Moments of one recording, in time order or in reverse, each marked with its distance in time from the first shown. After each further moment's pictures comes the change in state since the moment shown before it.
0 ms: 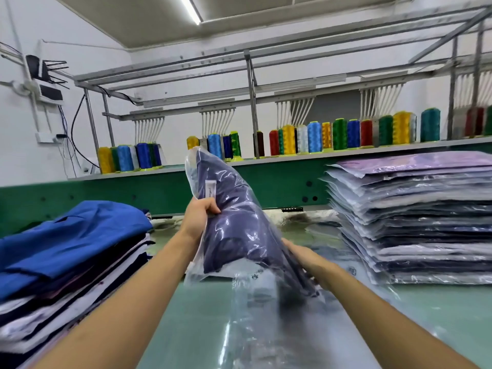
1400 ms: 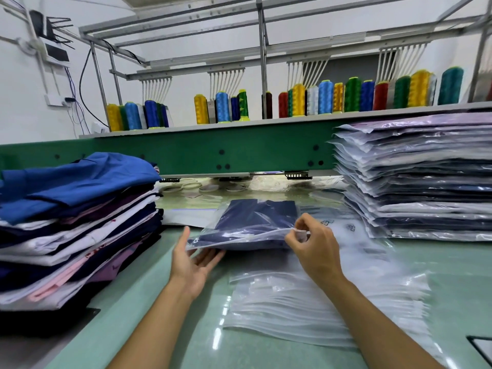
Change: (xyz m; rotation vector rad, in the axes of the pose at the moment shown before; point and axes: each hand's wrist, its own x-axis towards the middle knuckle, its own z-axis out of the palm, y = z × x) left_hand -0.124 -0.149 -0.062 -0.660 0.317 -0.499; right_hand -0.068 0.074 0.046 -0.393 0.678 -0.746
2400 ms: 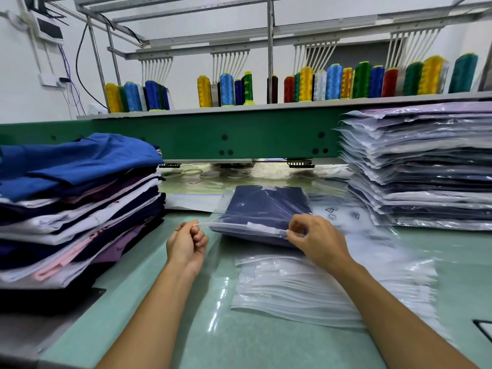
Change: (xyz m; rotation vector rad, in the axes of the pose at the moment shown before) left_hand 0.002 0.010 -0.005 -0.076 0.044 0.180; right_hand -0.002 0.005 0.001 -0.251 -0.342 0.042
